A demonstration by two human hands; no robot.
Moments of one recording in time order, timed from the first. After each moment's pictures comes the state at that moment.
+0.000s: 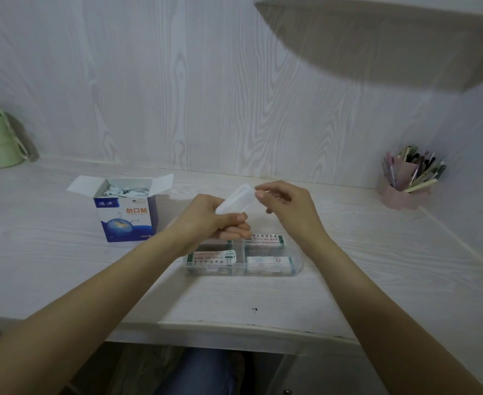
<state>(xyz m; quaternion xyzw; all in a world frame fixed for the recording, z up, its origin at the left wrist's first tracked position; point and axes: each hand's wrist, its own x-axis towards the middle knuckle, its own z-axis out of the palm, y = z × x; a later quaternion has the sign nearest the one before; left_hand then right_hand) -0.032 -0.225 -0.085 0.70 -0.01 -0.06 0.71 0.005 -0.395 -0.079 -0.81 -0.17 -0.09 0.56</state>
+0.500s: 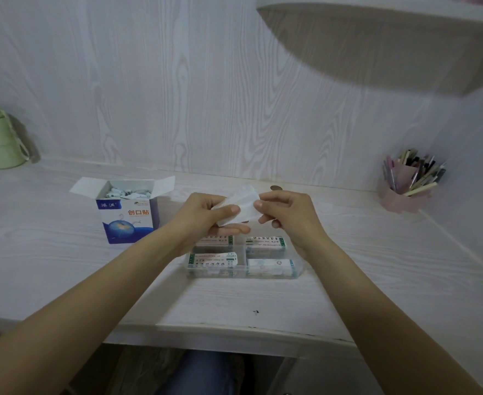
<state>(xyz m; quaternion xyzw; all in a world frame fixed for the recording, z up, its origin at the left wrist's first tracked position) -0.033 -0.216 -0.081 0.66 -0.01 -0.07 0.75 0.000 -0.390 -0.076 -0.75 -0.11 0.01 0.66</state>
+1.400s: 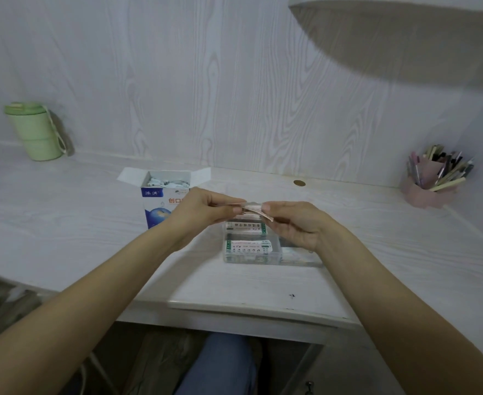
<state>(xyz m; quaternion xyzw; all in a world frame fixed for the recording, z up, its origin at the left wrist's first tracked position) -0.058 -0.158 -0.095 0.74 -0.04 0.02 0.67 -0.017 -0.346 -0.082 -0.60 0.03 0.24 0.77</state>
